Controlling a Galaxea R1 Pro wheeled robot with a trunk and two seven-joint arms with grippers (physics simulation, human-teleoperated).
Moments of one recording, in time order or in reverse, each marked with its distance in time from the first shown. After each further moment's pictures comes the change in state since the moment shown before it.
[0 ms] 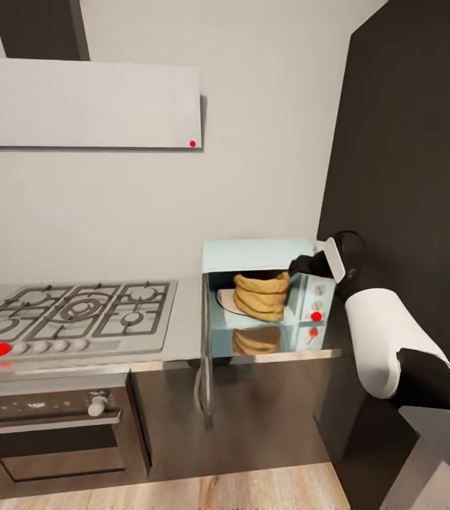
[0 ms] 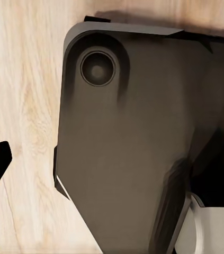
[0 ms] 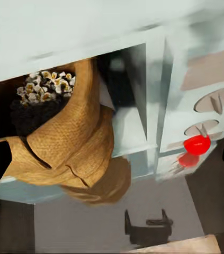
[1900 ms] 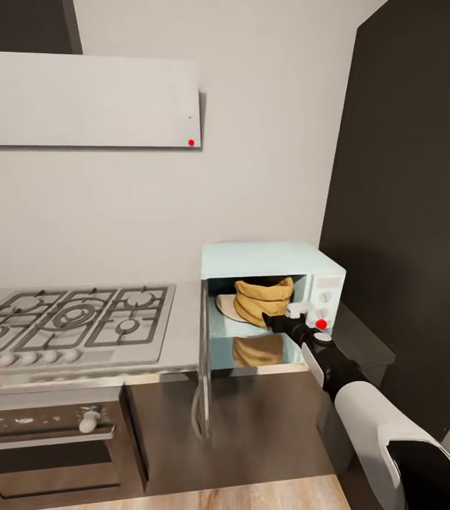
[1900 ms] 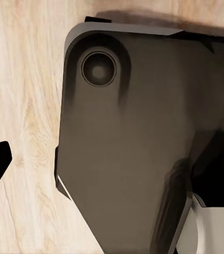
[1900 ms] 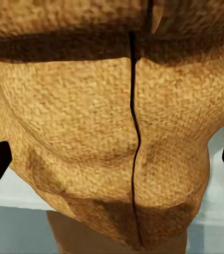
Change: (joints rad) left arm 0.000 0.002 -0.003 0.000 0.000 0.000 0.000; right arm 0.406 0.004 0.195 0.165 -0.003 -1.024 0.285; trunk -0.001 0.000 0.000
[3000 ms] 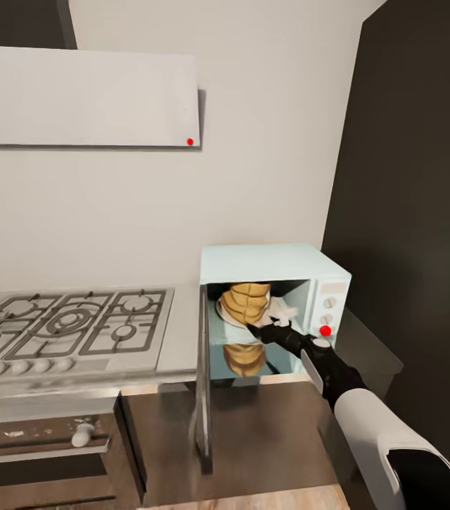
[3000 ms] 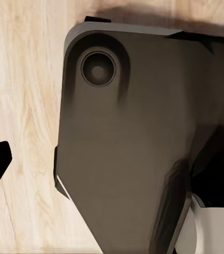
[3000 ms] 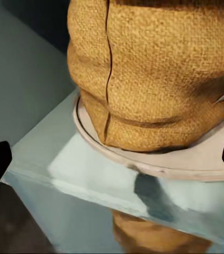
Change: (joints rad) left arm 0.000 -0.001 0.004 0.000 0.000 0.000 0.001; right arm 0.032 0.006 0.000 -0.011 0.016 0.006 0.269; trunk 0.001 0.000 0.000
